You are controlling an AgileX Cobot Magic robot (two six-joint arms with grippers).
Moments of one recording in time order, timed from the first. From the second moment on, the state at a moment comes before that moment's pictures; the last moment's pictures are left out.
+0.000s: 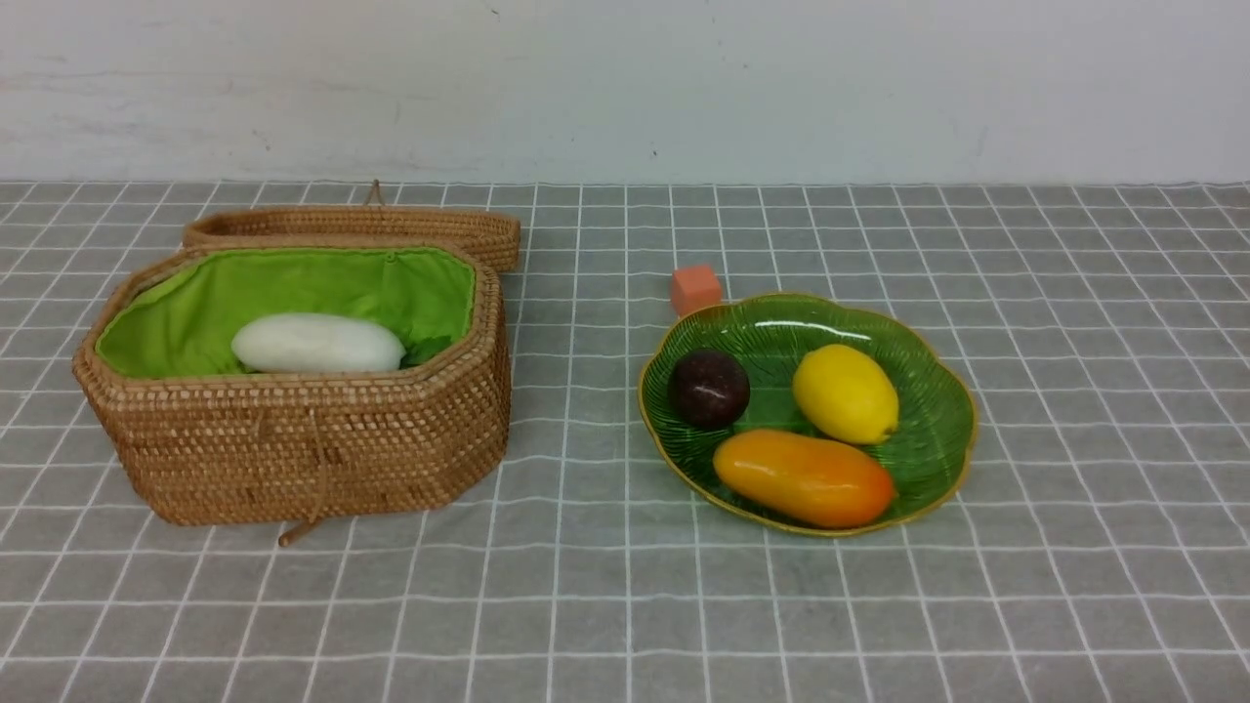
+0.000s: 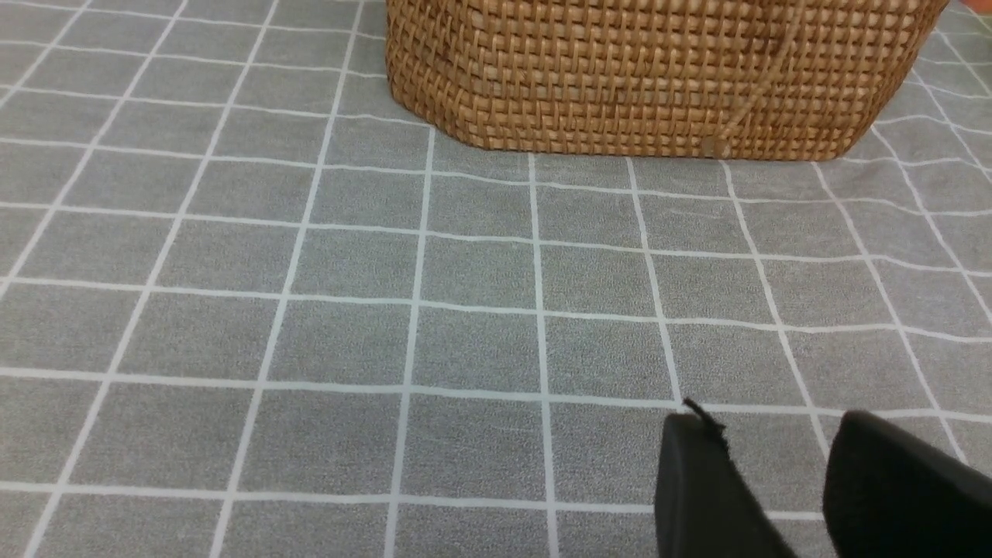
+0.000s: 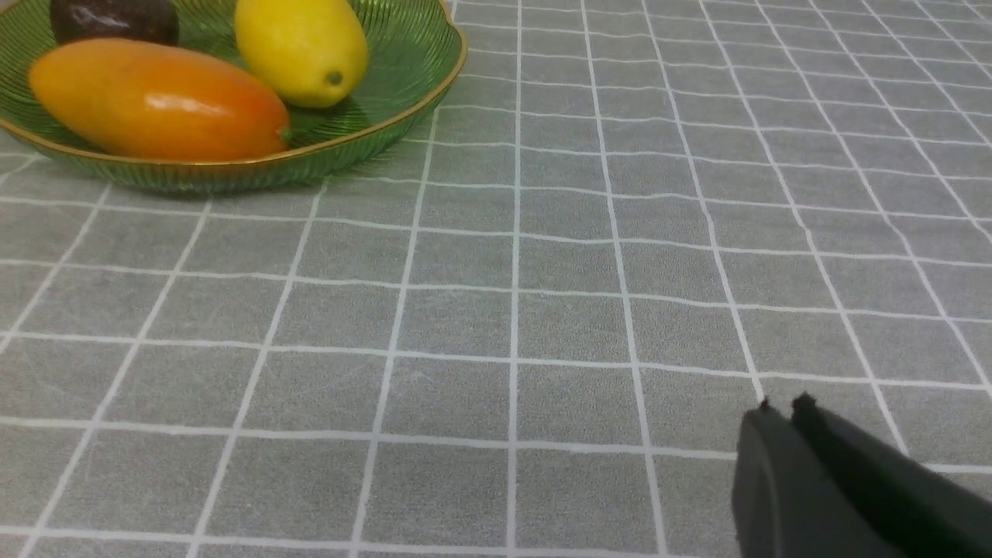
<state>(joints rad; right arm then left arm) -0.03 -0.01 0.01 0.06 0.39 -0.13 -0.13 -0.01 0.02 0.17 0.43 -0.32</state>
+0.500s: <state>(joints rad) -0.03 -0.01 0.01 0.06 0.39 -0.13 -0.13 -0.01 0.02 0.17 0.43 -0.32</state>
